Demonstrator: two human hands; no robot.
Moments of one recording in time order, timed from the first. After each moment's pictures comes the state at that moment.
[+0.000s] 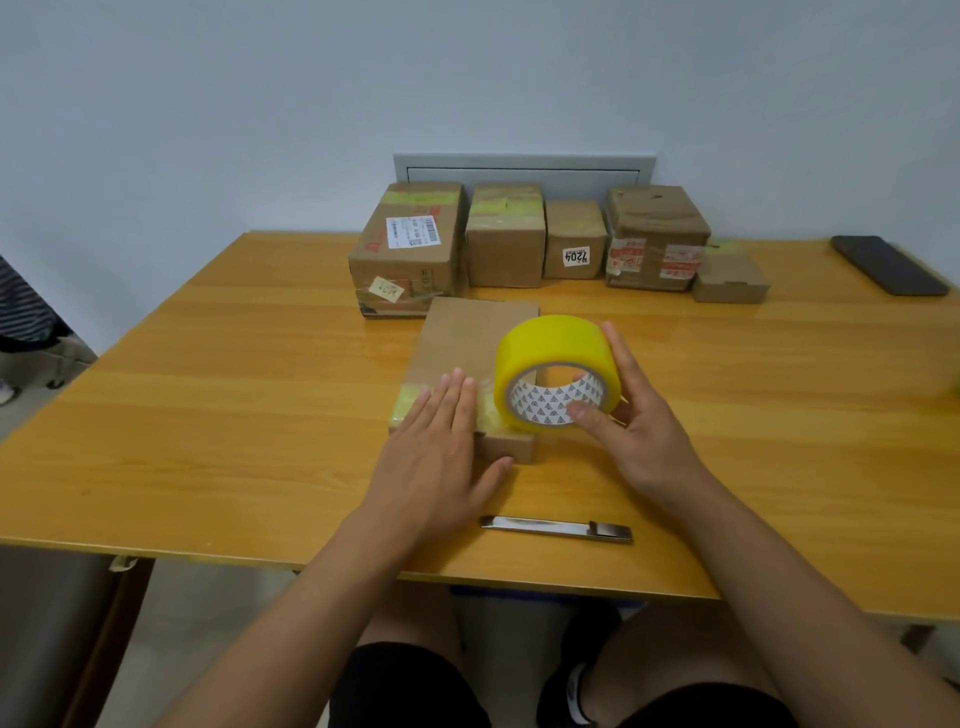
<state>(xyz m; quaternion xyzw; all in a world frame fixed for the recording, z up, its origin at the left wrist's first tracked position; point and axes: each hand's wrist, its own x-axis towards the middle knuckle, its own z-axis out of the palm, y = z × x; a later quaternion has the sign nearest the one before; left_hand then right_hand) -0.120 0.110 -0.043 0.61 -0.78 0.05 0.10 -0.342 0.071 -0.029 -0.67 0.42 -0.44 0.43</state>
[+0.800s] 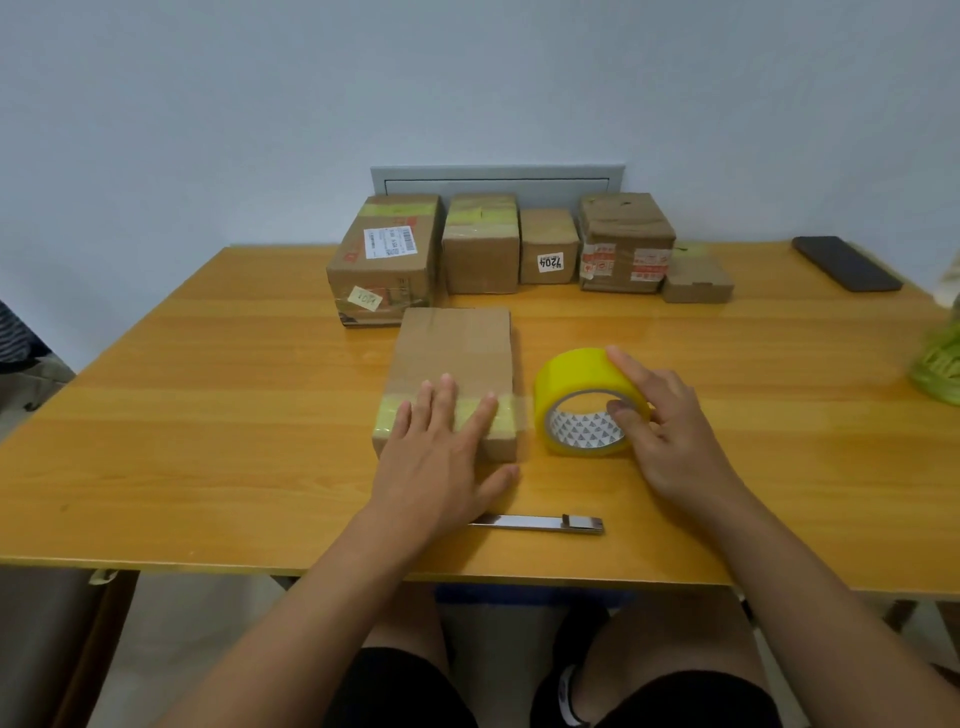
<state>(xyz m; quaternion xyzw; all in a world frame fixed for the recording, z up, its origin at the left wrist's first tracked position) -0.144 0.108 -0.031 0.63 -0.78 0.03 0.00 -0.393 0.076 -0.040 -0.73 0.52 -0.40 0.20</state>
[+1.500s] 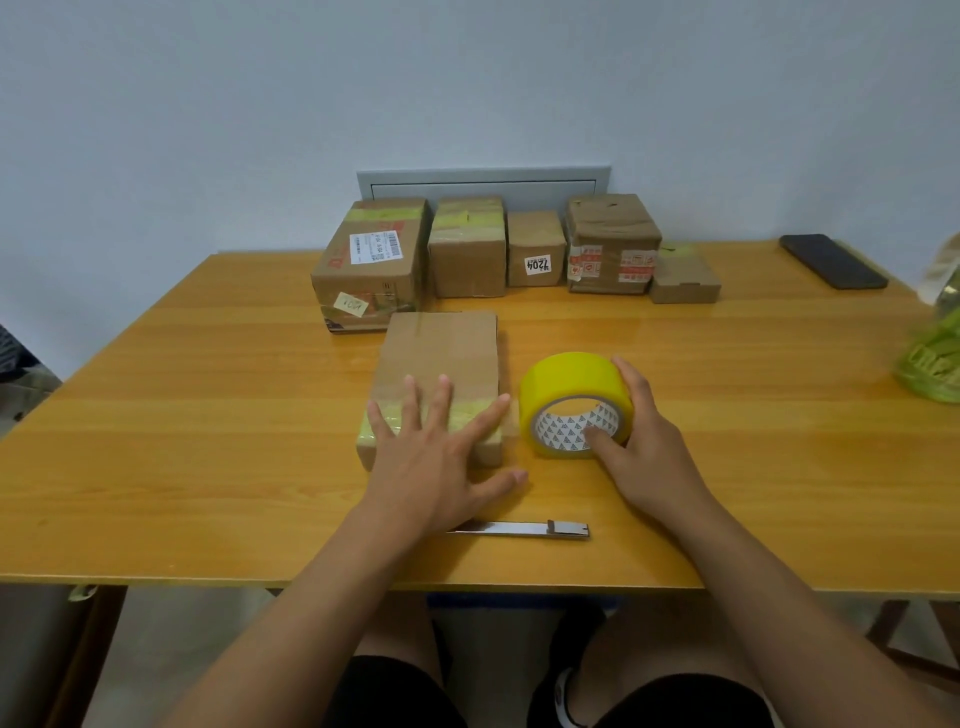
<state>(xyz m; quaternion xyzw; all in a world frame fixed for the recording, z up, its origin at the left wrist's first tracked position) -0.151 0.099 -0.034 0.64 -0.77 0.01 -0.01 -0.384 0.077 -0.050 -0.67 0.58 -0.38 0.26</state>
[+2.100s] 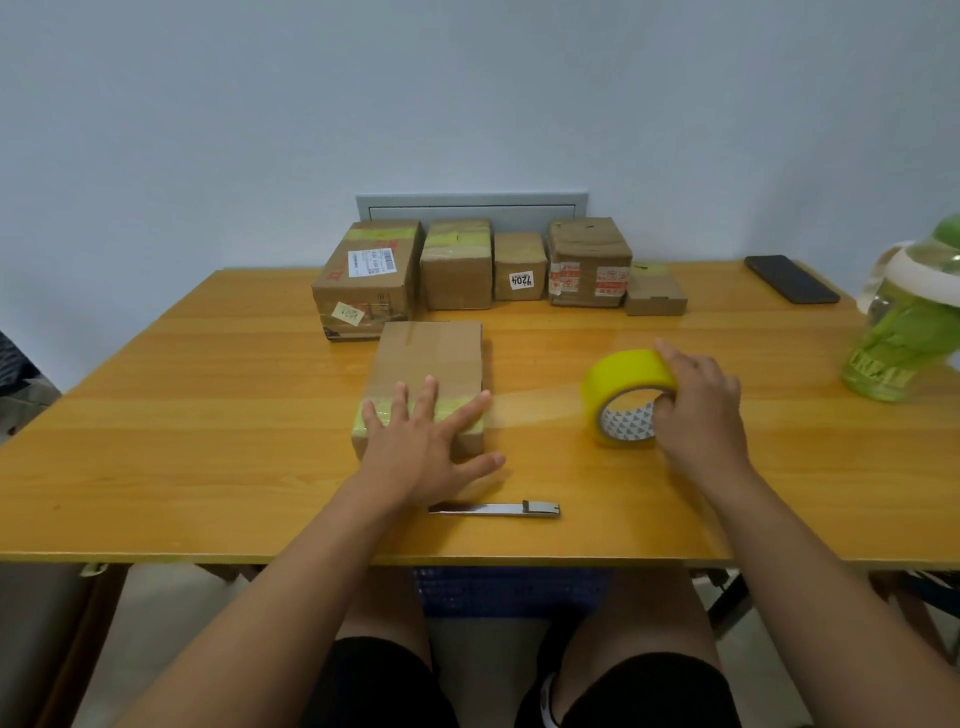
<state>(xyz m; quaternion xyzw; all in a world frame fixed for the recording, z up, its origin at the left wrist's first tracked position) -0.154 0.103 -0.020 0.65 -0.76 -0.03 -0.04 -0.440 0.079 -0.019 -0.64 0.69 -0.33 0.06</state>
